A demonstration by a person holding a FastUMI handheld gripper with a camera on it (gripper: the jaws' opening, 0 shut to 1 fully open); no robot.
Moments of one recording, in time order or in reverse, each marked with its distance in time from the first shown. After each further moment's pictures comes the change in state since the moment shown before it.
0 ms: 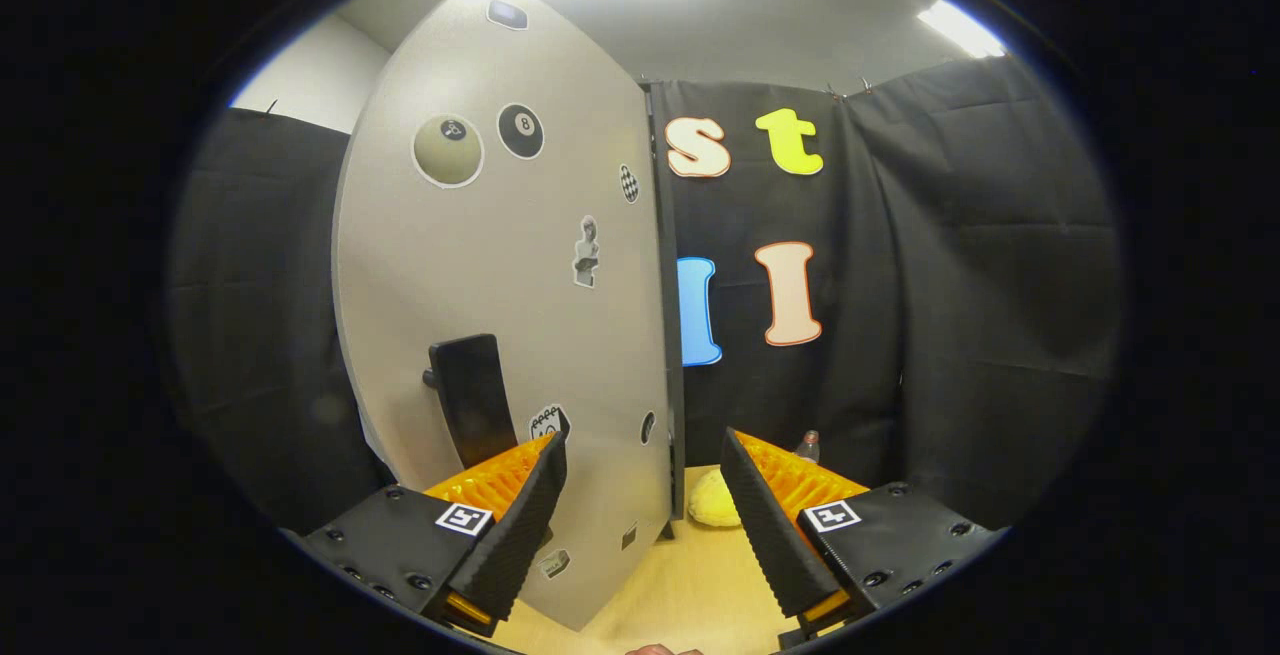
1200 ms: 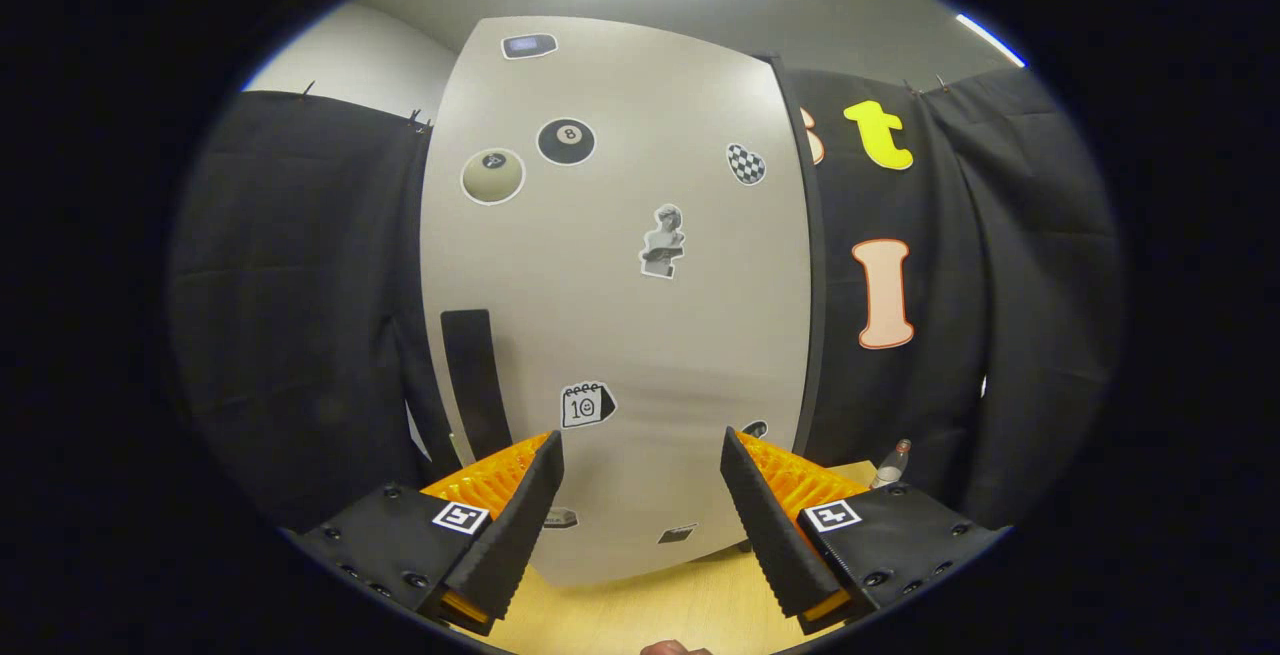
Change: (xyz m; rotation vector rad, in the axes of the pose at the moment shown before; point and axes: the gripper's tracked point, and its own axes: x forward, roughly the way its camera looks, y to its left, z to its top) arm 0.052 0.104 -0.003 -0.039 0.017 0.160
